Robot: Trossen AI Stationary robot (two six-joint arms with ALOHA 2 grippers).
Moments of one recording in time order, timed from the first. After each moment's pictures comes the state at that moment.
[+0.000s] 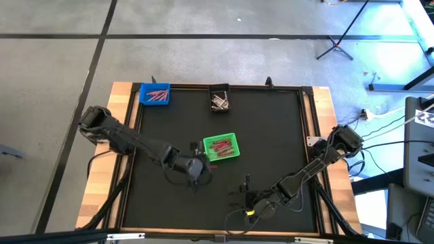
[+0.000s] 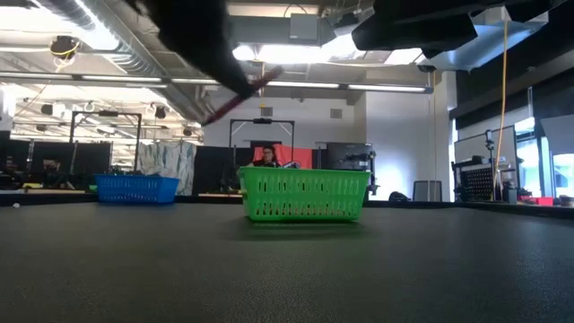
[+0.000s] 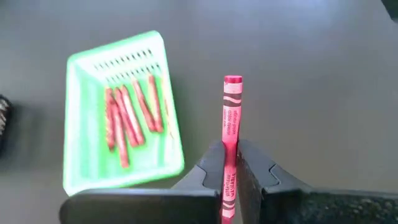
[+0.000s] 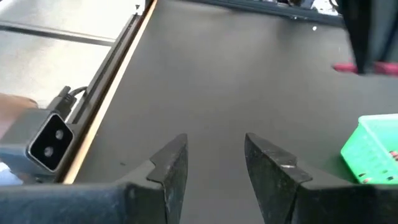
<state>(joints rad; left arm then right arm) -0.37 1.60 1.11 -0.42 -0.35 -0.25 0.69 1.78 1.03 0.16 0.55 0.25</state>
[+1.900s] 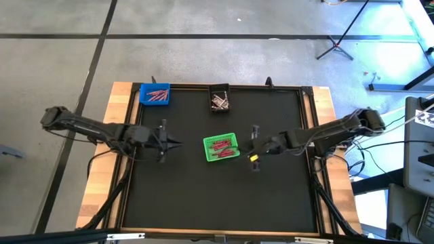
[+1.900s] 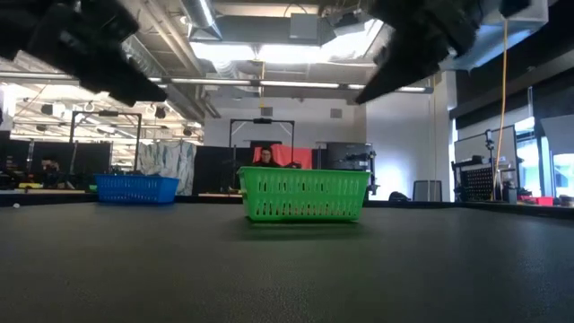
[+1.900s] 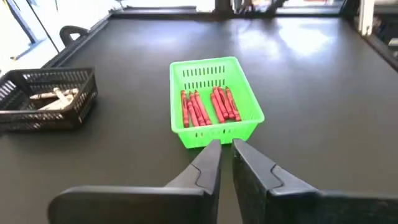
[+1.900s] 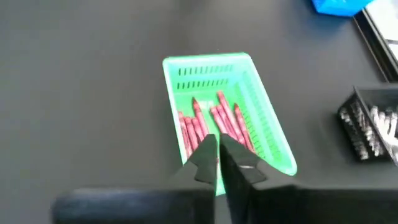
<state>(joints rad) -0.15 0.72 0.33 -0.04 -0.24 -0.10 0.21 1.40 0.90 -0.24 0.25 -0.01</state>
